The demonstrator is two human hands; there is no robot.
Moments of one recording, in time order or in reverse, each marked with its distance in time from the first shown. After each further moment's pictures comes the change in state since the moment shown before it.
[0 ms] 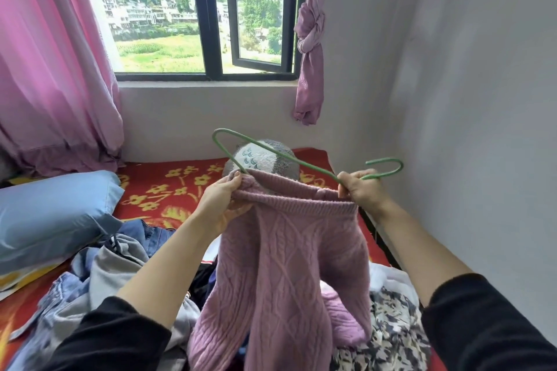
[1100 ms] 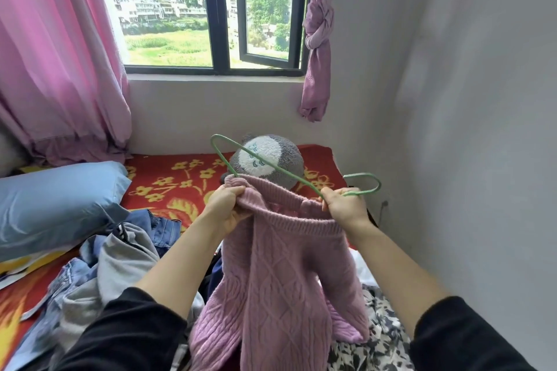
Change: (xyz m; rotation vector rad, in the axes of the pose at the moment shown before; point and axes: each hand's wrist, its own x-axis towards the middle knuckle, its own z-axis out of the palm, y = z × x) left_hand -0.004 -0.022 -0.003 -0.088 0.082 -0.049; right_hand -0.045 -0.007 0.056 -0.064 0.141 0.291
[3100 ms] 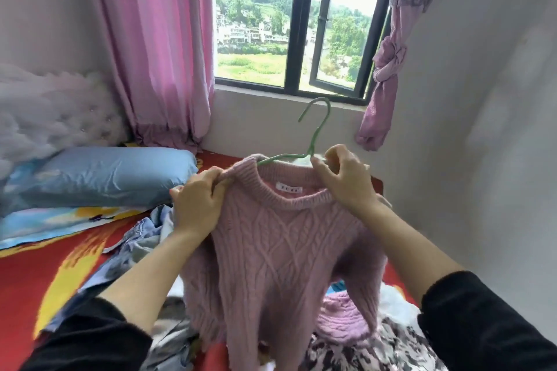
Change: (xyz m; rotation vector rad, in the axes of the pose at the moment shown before) left_hand -0.122 0.016 -0.102 1.205 0.653 0.995; right_hand -0.052 -0.096 -0.005 -0.277 -0.156 -0.728
